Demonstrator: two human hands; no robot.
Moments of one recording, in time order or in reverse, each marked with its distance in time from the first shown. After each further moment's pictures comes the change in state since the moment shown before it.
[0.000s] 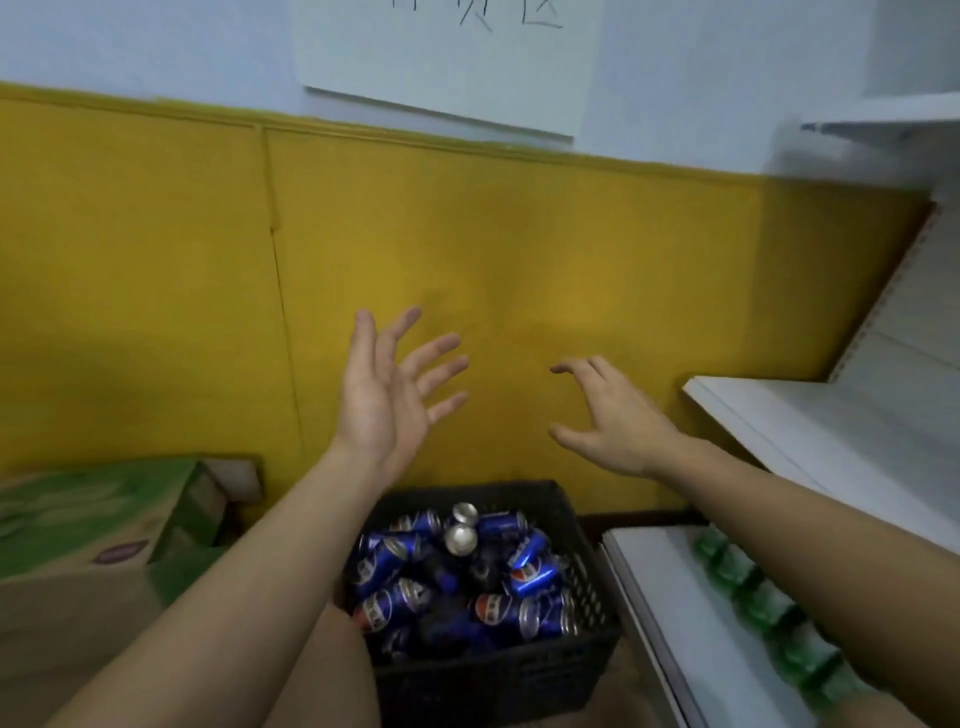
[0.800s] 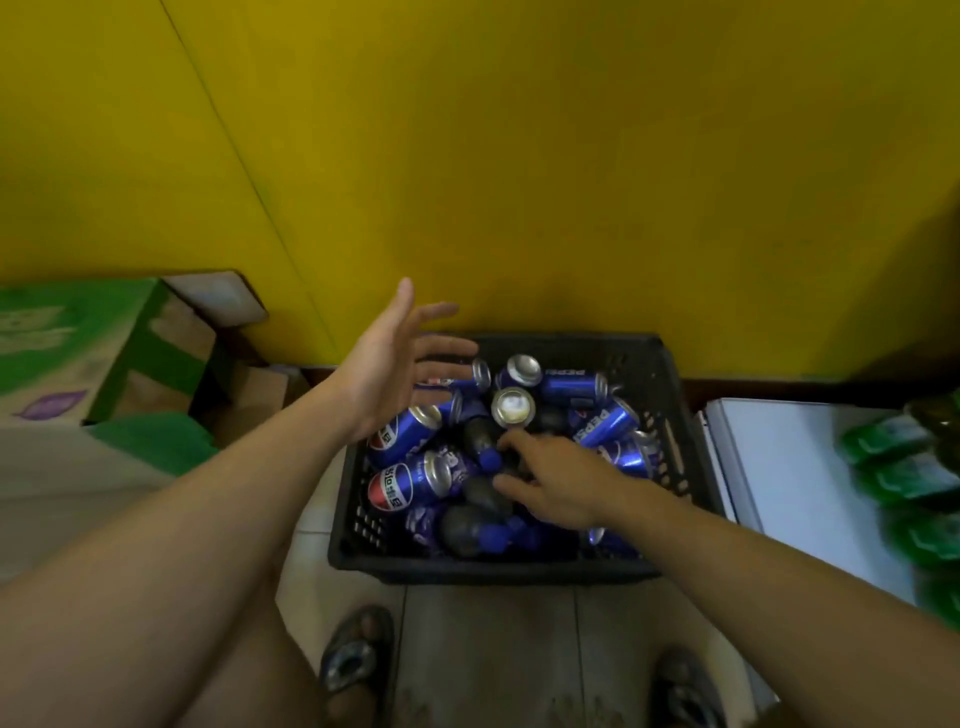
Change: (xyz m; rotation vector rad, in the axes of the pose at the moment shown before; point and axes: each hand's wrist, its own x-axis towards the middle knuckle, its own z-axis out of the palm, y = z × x) left_hand 0.110 -0.189 -0.180 0.472 0.144 -0.555; right_hand 0.015 0.047 0.336 0.250 -0.757 -0.111
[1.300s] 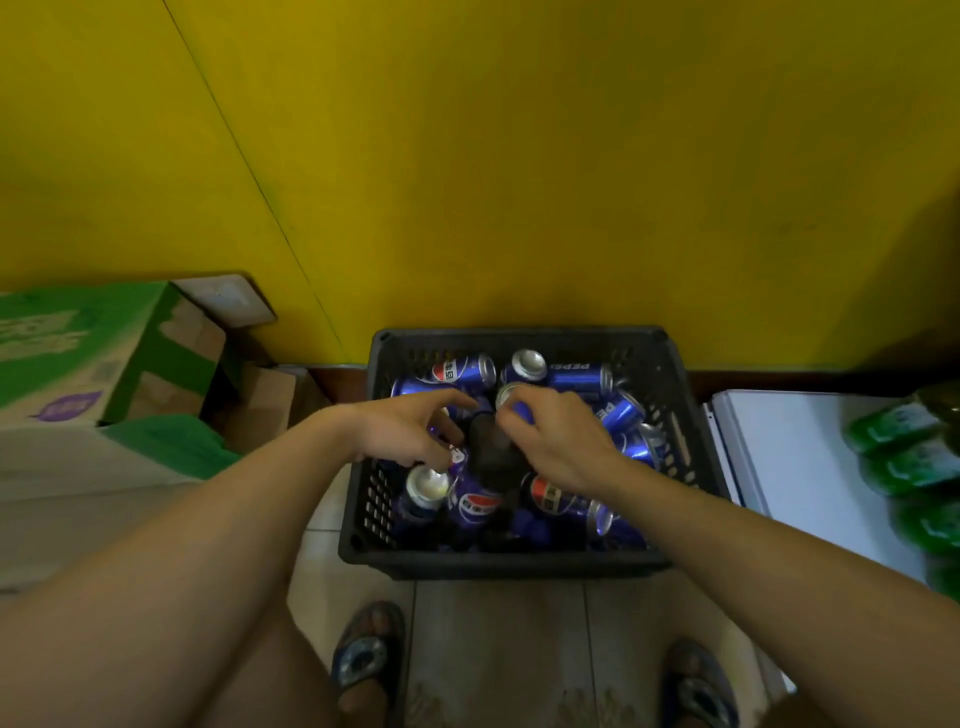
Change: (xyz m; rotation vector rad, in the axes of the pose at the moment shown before) left_hand 0.000 -0.035 -0.015 0.817 -0.401 -0.265; right_hand 0.000 -0.037 -0.027 0.298 0.345 0.079
